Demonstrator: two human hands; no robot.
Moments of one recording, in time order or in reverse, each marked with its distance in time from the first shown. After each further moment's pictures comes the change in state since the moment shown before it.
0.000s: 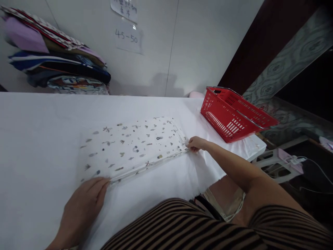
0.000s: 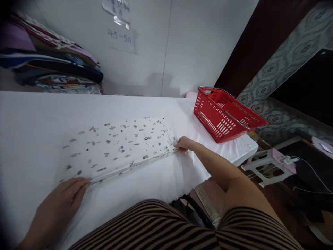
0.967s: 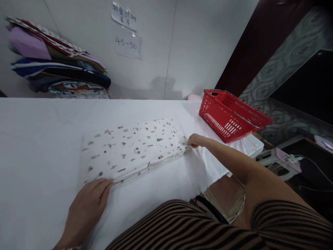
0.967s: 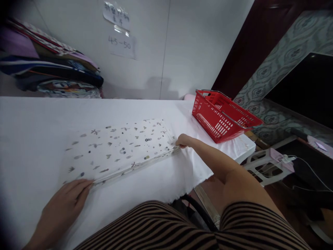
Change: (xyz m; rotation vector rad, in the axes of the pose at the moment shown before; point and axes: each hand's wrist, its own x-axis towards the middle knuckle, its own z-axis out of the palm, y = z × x) left_hand -0.002 -0.009 0.010 -0.039 -0.018 -0.005; right_hand -0.001 -0.020 -0.005 -0.220 0.076 0.000
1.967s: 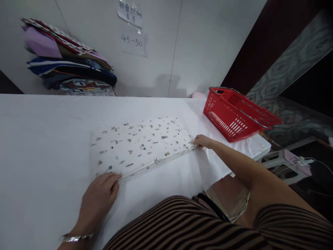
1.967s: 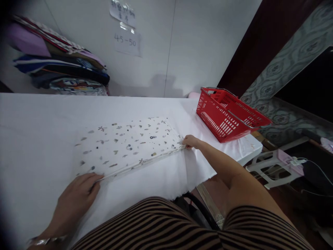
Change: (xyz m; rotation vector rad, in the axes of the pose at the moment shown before) left_hand 0.000 0.014 -0.005 0.030 0.016 -0.010; right_hand -0.004 0.025 0.001 0.279 0.078 -0.039
